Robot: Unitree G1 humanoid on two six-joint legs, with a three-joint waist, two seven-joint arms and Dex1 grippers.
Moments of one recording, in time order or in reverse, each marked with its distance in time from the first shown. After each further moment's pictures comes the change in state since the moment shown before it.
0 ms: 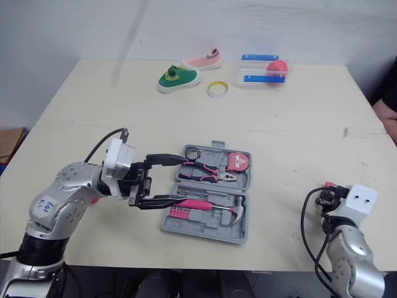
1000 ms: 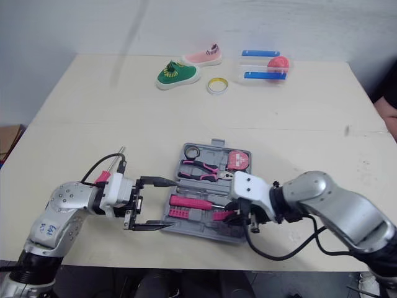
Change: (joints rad) left arm 0.205 0.051 -0.008 0.030 0.183 -0.250 -0.103; right arm -0.575 -0.595 0.866 -0.293 0.094 0.357 0.838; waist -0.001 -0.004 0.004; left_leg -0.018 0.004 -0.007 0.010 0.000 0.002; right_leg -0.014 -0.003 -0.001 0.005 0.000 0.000
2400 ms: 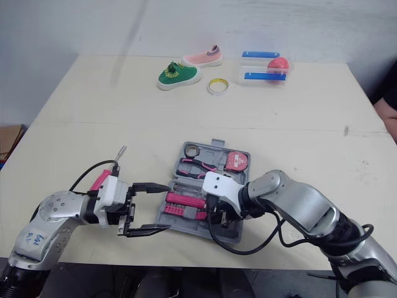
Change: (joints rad) left arm 0.101 0.037 0.056 -0.093 -0.035 0.111 0.069; right arm -0.169 0.243 0.138 0.047 -0.076 0.300 -0.096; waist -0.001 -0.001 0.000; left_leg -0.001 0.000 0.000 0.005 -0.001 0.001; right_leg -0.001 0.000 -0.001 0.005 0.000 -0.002
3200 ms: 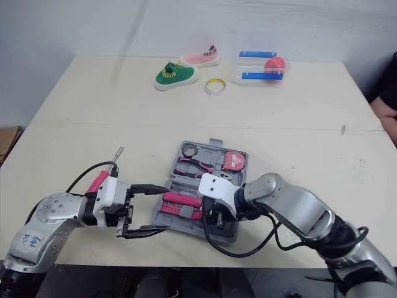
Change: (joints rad) left arm 0.006 0.018 0.008 -0.025 -0.009 0.028 0.023; right arm 0.060 0.050 -0.034 0.000 0.012 -0.037 -0.055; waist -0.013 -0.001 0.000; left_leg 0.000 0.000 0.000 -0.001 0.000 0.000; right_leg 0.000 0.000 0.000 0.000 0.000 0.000
